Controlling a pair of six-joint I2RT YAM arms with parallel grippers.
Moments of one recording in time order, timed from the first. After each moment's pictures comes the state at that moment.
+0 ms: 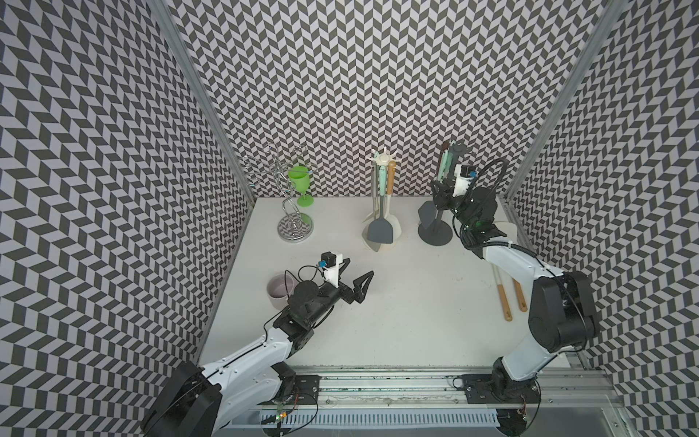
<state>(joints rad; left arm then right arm) -0.62 0.99 0.30 0.66 0.19 -0.38 0.20 1.25 0.78 0.46 -0.24 0.36</state>
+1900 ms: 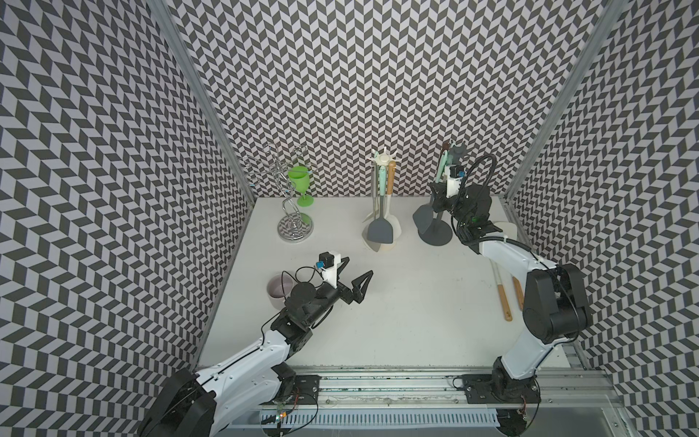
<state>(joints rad) -0.63 0.94 0.30 0.66 0.14 -0.30 0.20 1.72 1.24 0.42 -0.26 0.06</state>
